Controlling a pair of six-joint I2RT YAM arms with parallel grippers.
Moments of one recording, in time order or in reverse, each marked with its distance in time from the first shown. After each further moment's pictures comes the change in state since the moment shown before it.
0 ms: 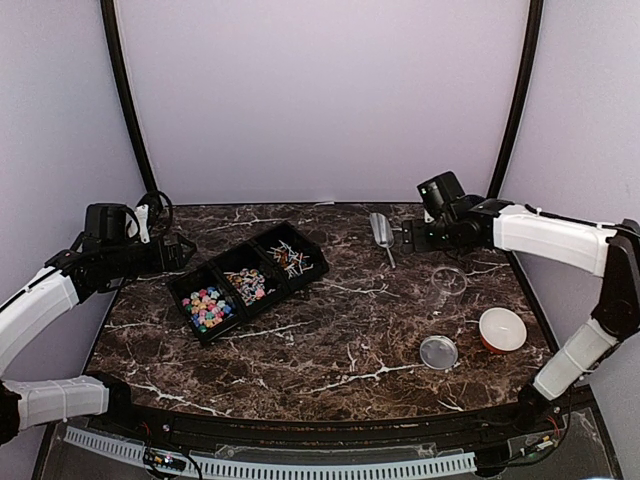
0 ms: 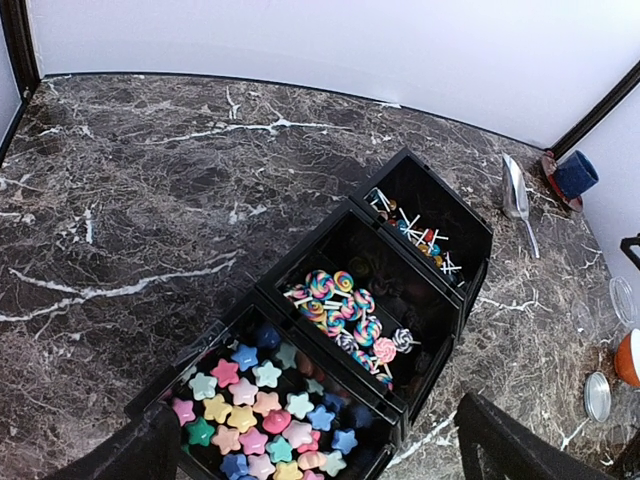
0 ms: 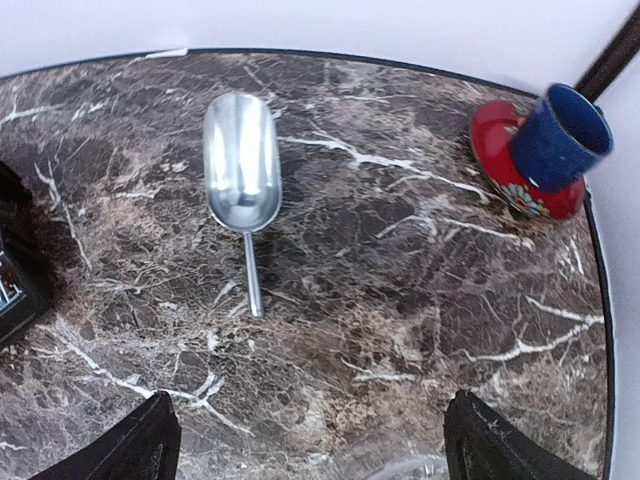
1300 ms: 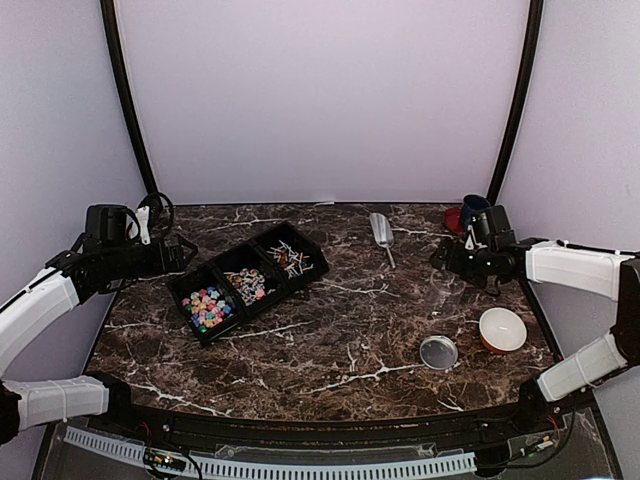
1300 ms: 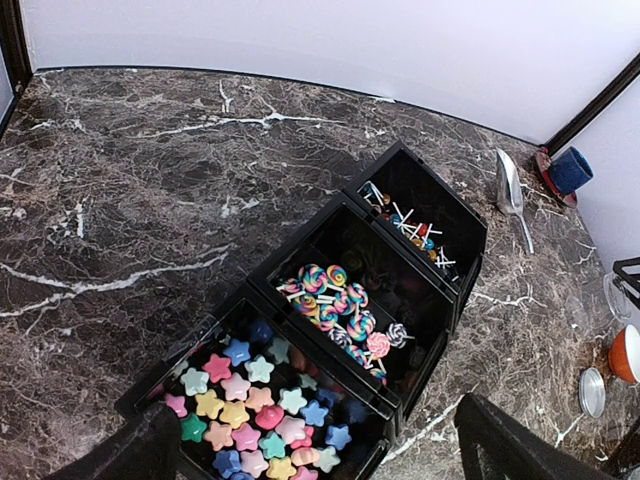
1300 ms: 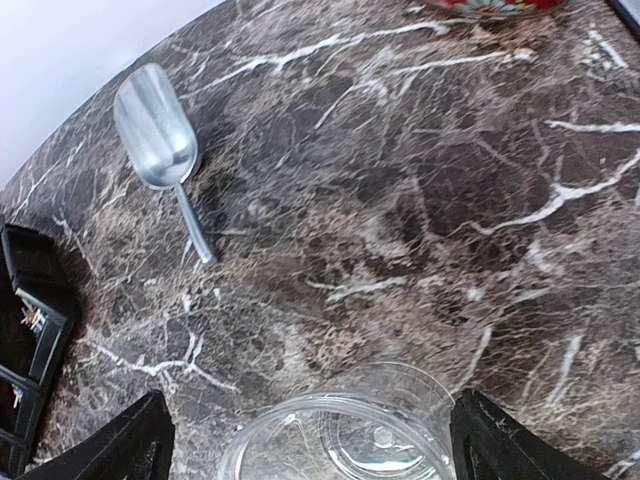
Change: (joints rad) left arm 0.000 -0.001 -0.008 0.000 0.021 -0.007; right arm -0.286 -0.233 -0.420 0.209 -0.367 0.309
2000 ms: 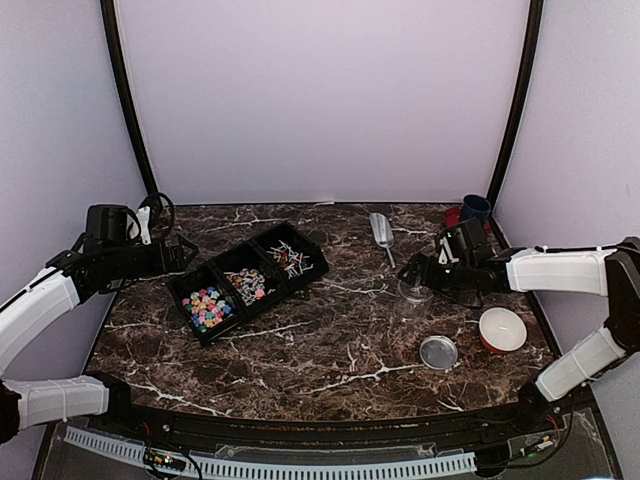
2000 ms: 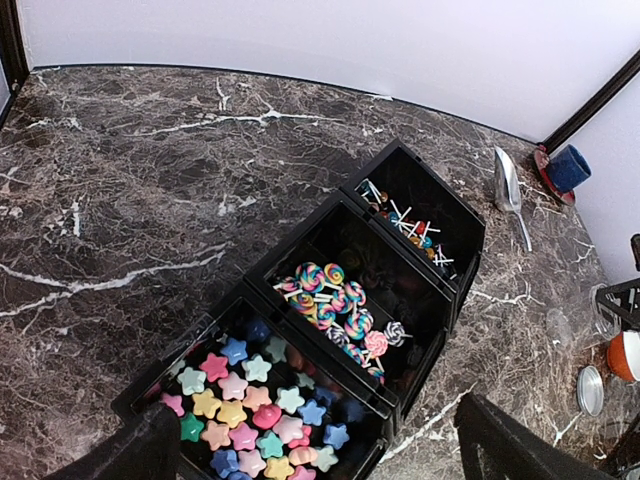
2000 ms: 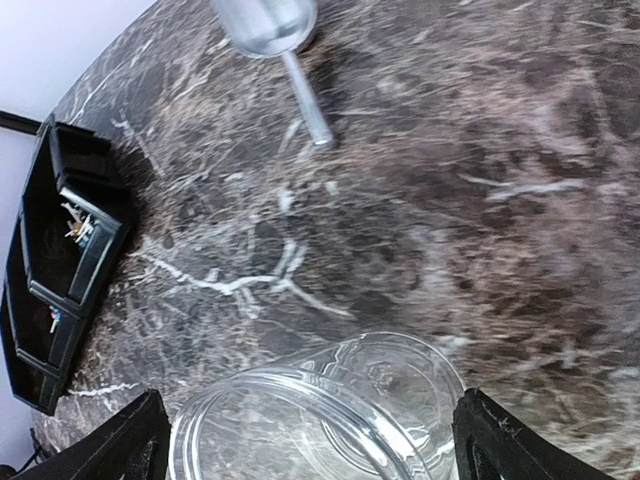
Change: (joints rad) left arm 0.000 0.004 0.000 0.001 0.008 -0.001; right arm 0.159 0.069 -0.040 0.095 -0.146 0.100
